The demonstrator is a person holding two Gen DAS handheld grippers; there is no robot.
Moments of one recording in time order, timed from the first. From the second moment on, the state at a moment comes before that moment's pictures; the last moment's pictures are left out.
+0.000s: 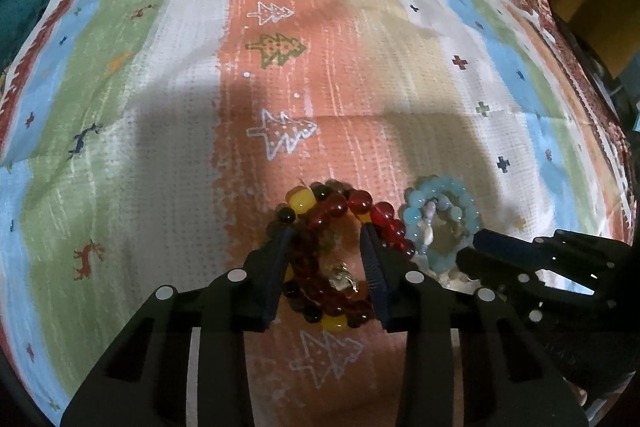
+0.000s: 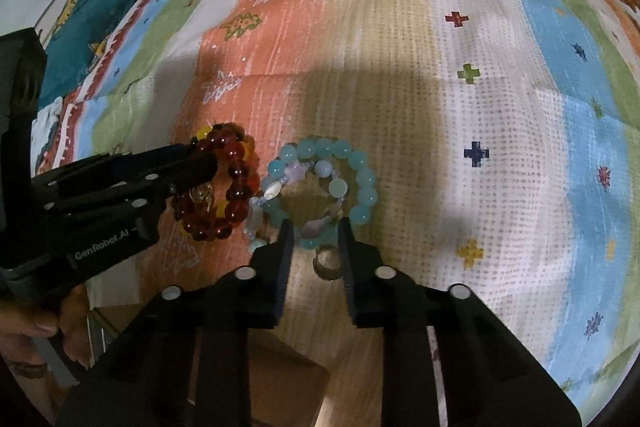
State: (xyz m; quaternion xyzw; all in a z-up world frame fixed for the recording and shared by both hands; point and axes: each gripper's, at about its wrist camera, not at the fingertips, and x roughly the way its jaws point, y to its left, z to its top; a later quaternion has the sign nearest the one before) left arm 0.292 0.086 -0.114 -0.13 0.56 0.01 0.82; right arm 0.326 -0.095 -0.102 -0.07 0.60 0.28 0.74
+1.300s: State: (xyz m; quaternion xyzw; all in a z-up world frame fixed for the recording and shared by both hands) left arm 0.261 0.074 -0.068 -0.12 0.53 -0.01 0.84; right arm 0.305 -0.104 -0.051 -0.11 0.54 0.28 0.79
